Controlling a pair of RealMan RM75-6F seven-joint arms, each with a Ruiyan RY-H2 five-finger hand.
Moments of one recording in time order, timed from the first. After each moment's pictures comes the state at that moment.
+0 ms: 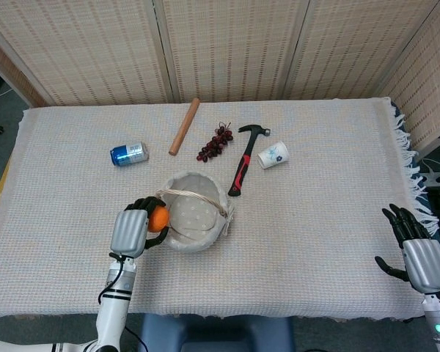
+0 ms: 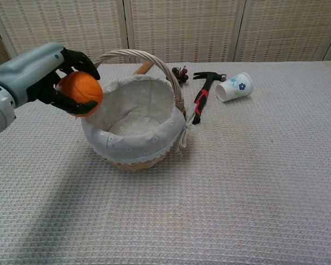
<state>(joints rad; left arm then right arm) -0.53 -1.73 -0.27 -1.88 1.08 1.45 0.72 0.08 -1.09 0.04 -1.60 -1.54 1.47 0.05</state>
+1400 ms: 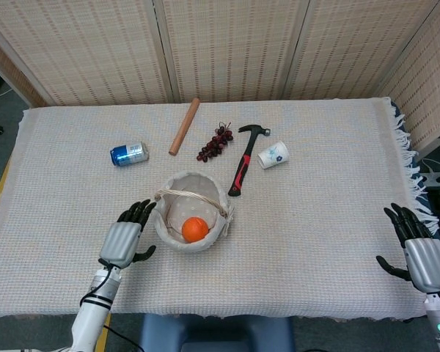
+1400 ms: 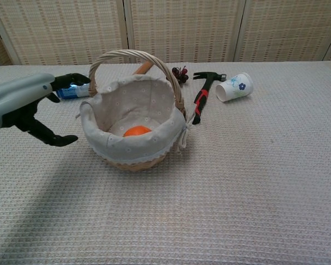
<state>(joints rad) -0.51 -1.49 -0.12 -1.95 1.03 1.33 0.66 0.08 -1.09 0.04 -1.60 -1.53 1.46 0.06</state>
